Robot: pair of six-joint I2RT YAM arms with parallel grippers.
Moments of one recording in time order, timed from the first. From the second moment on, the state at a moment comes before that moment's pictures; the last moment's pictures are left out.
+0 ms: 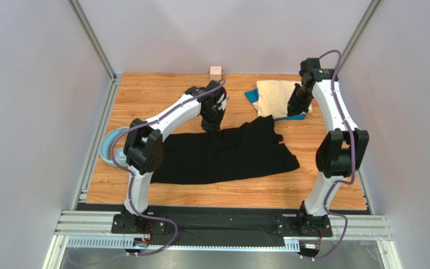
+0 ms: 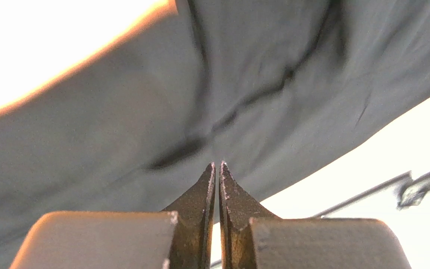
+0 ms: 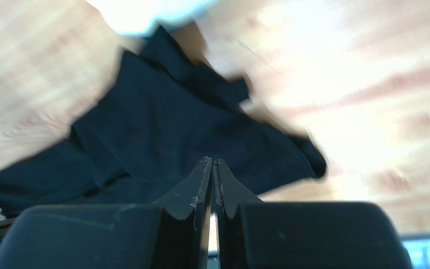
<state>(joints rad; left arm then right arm) -0.63 2.05 1.77 -0.98 0.18 -0.30 0.02 1.84 1.78 -1.17 -0.04 0.50</state>
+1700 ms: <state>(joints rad) -0.52 2.24 1.79 -0.93 0.14 -0.33 0.21 2.29 1.93 -1.08 0.01 0.46</state>
